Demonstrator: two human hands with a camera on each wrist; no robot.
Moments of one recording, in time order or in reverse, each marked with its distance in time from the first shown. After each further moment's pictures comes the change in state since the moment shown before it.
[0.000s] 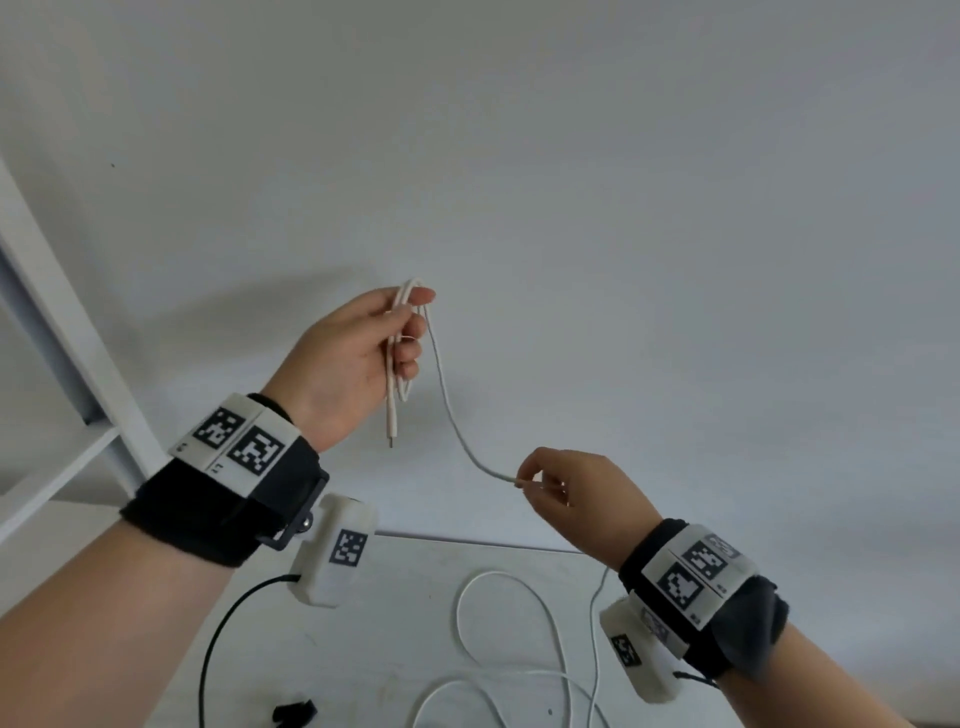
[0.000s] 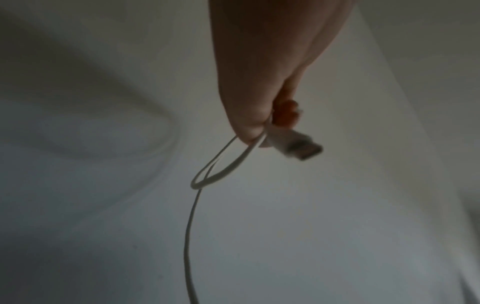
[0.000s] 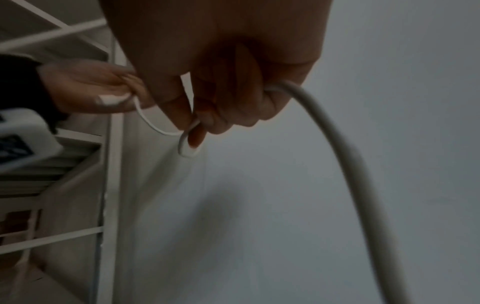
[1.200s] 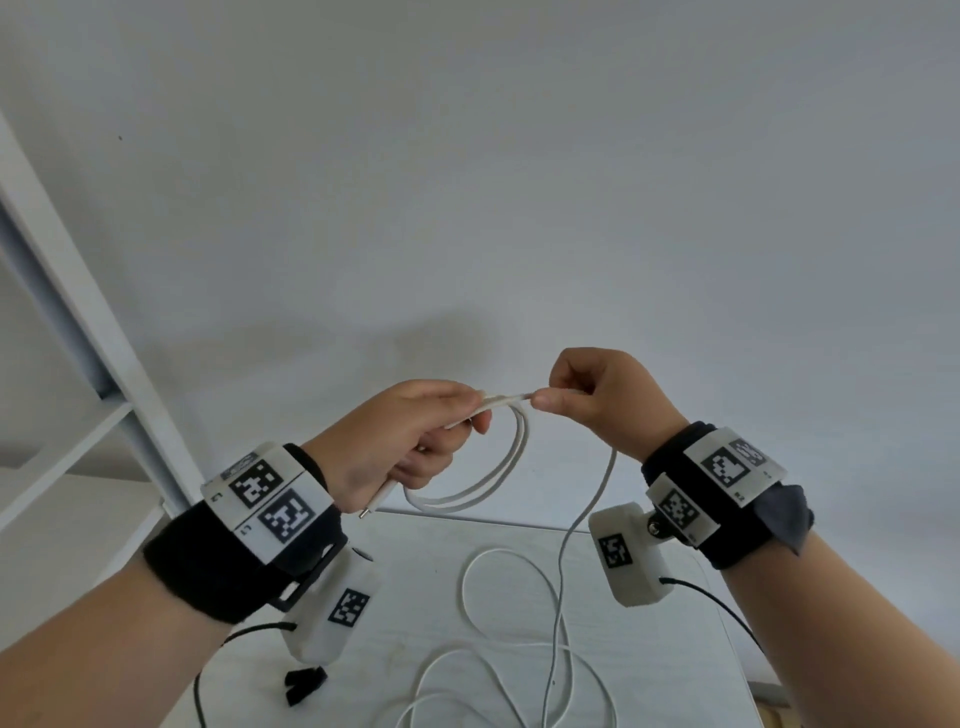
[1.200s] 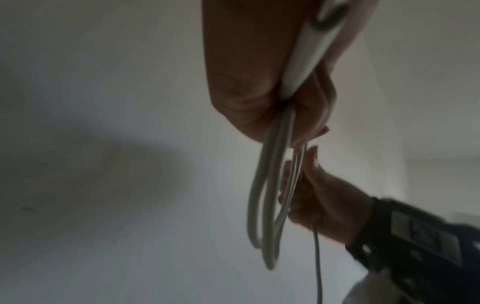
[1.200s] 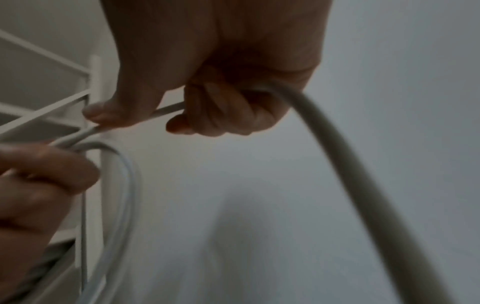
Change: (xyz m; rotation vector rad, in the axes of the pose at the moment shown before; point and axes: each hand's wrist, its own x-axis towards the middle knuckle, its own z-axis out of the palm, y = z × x) left_hand -0.046 -0.029 0.013 0.376 -0.276 -0.299; right_hand 0.031 -0.014 -0.046 0.345 0.105 -0.003
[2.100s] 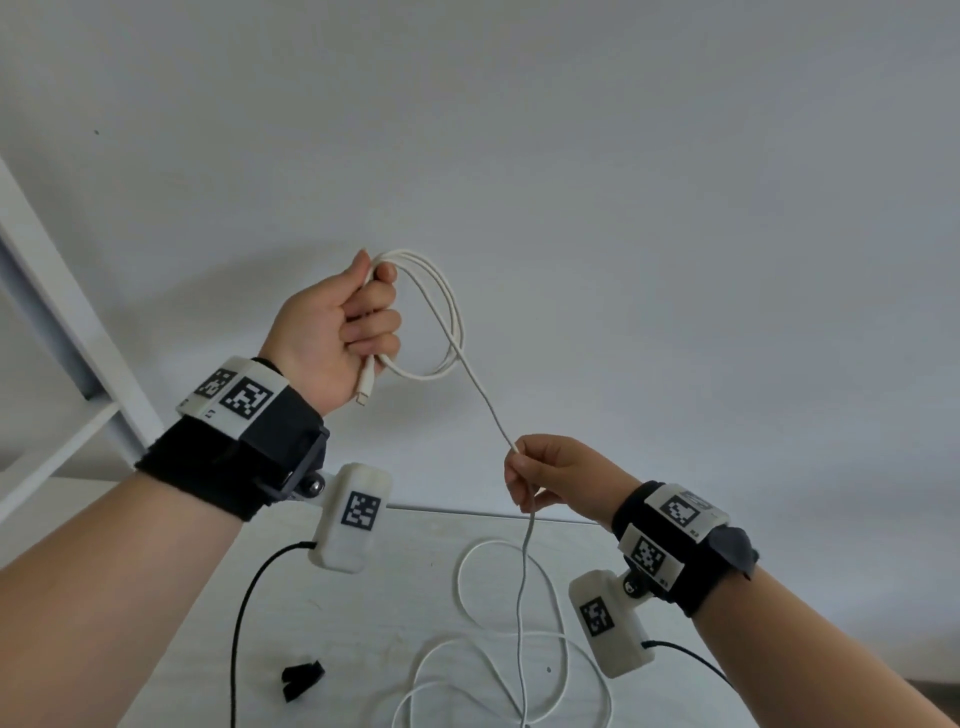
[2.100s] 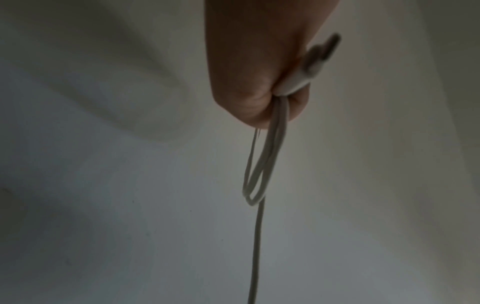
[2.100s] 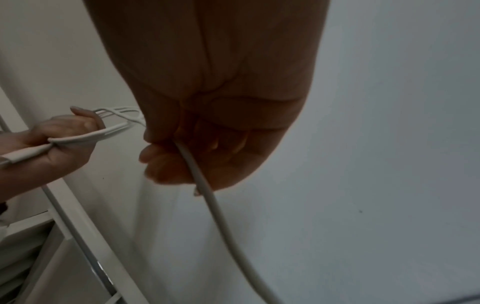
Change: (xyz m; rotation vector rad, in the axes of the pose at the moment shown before) left_hand 0.035 0.023 -0.050 -0.732 0.101 0.201; right_hand -0.031 0.049 0.049 0.429 -0.432 0.248
